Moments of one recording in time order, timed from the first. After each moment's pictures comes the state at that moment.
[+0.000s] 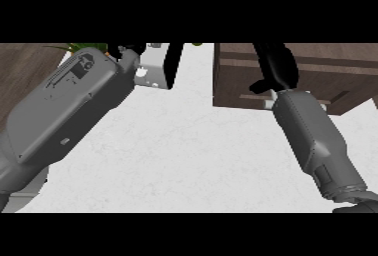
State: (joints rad) left arm -1.16 0.39 -0.57 -1.03 0.85 0.84 0.08; right arm -0.94 -0.17 -0.12 -0.49 1.28 -0.57 -0.15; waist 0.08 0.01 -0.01
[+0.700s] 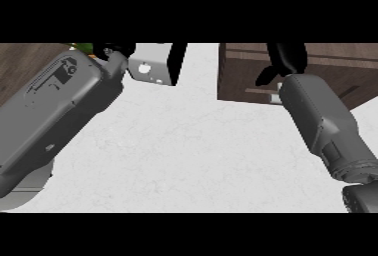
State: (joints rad) left arm -1.12 0.45 -0.57 -1.13 0.81 0.84 0.13; right arm -1.12 -0.23 -0.19 -0.25 1.30 -0.64 -0.12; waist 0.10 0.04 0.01
